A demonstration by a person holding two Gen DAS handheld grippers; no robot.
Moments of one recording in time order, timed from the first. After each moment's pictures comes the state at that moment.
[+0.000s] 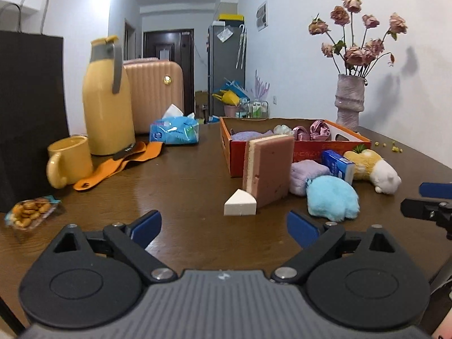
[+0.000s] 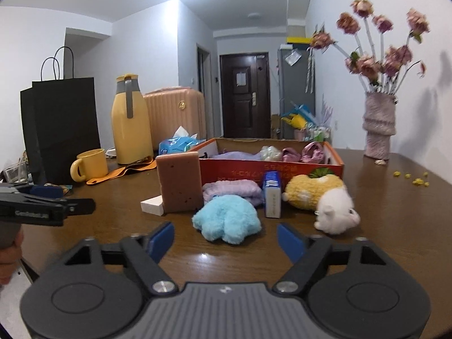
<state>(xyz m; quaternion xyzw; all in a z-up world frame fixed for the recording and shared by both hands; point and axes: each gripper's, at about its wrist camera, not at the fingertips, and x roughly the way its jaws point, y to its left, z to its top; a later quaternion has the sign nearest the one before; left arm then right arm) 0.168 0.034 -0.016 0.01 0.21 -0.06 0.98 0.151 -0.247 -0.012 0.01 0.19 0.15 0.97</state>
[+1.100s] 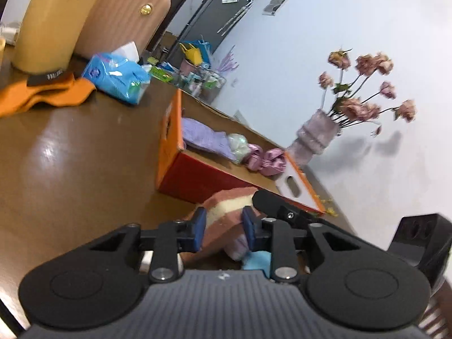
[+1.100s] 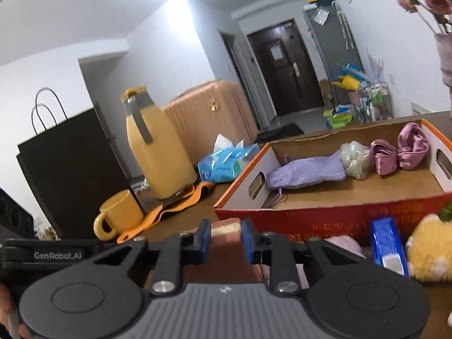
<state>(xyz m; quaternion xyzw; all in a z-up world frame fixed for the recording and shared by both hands) 0.308 0.057 -0.010 -0.25 0.30 -0.21 0.90 0.327 -0.204 0.002 0.14 0.23 0.27 0.92</state>
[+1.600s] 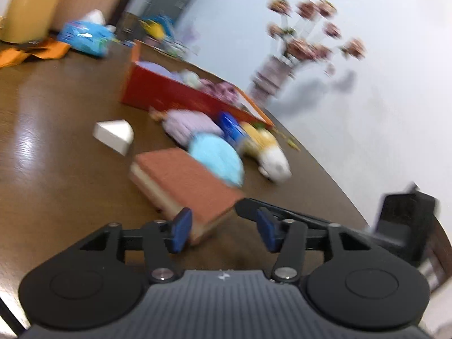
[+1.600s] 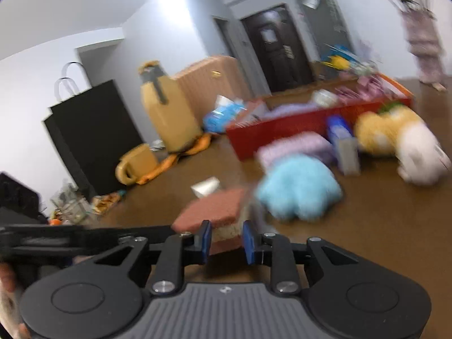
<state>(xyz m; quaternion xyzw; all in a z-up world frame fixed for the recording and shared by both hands) 0.179 0.025 -0.037 -0.19 0.32 -0.30 0.88 0.180 -0.245 -0.046 0.14 0.28 0.23 0.92</state>
